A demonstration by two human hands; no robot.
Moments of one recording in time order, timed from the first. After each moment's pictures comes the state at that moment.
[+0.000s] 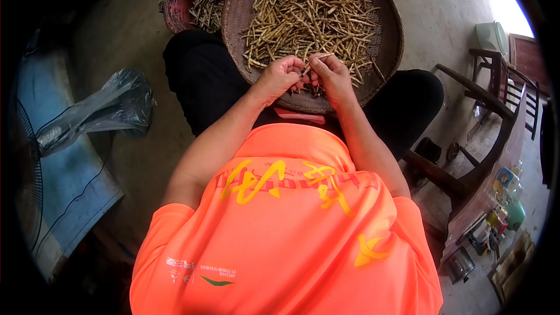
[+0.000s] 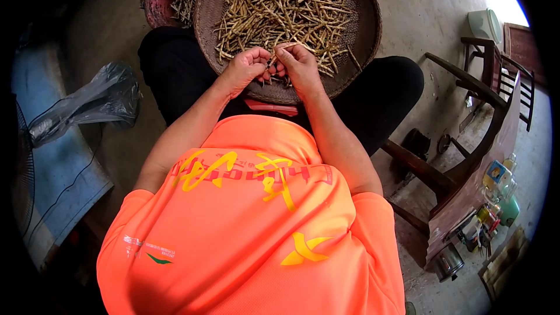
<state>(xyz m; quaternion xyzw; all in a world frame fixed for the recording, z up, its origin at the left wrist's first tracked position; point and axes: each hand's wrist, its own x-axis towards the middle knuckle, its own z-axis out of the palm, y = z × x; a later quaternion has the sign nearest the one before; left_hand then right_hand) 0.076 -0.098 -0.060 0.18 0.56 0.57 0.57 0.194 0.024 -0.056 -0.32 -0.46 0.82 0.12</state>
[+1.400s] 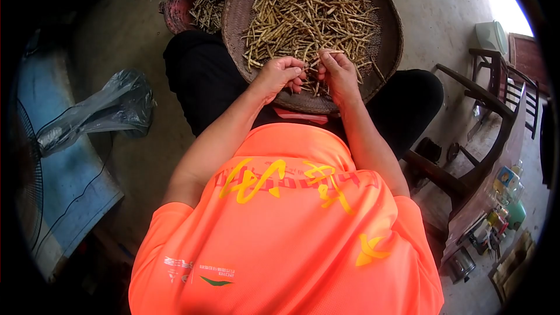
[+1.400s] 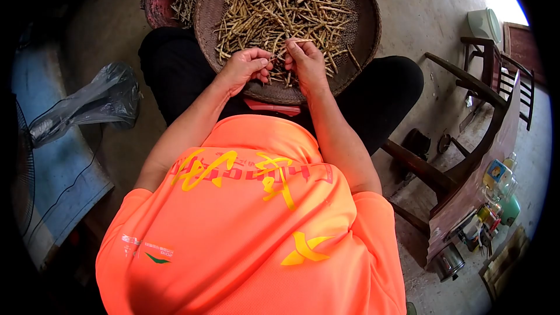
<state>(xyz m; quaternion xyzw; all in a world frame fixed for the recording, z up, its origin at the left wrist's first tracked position) 0.072 -0.096 -0.061 0.11 0.55 0.58 0.59 0.194 0.035 -0.061 -0.36 -0.43 0.81 0.18</state>
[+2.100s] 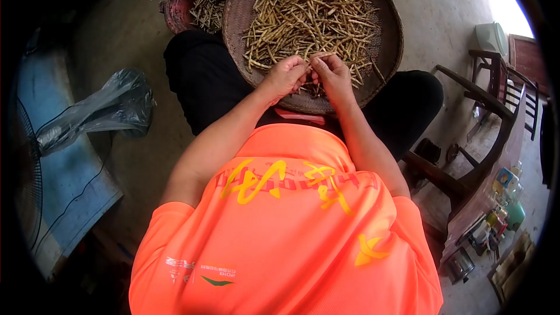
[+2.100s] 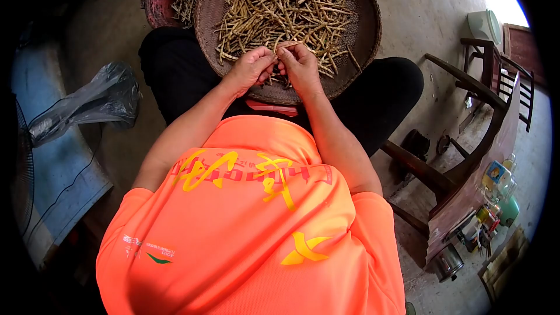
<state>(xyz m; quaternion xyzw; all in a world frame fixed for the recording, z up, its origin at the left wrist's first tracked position) 0.082 -0.088 -0.059 0.15 0.59 0.54 0.58 0.192 0.025 -0.062 -0.32 -0.52 0.78 0.15</state>
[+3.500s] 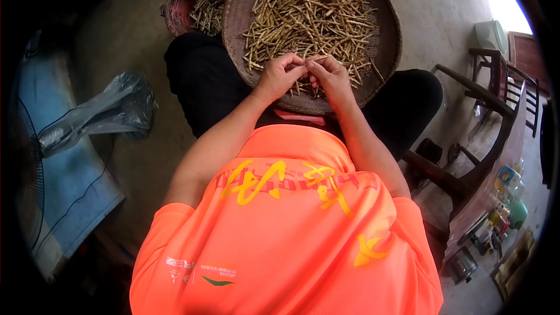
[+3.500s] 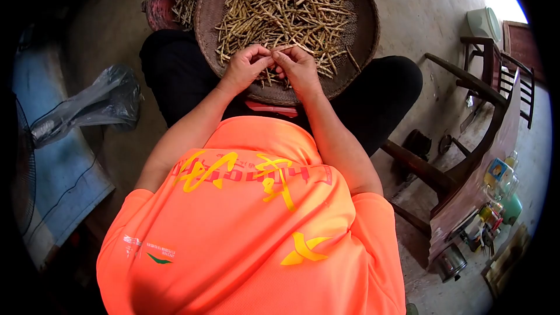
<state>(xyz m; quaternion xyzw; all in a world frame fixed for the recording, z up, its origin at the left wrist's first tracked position) 0.077 -0.089 -0.064 0.34 0.69 0.54 0.35 0.194 0.024 -0.050 -0.33 -0.49 0.80 0.12</state>
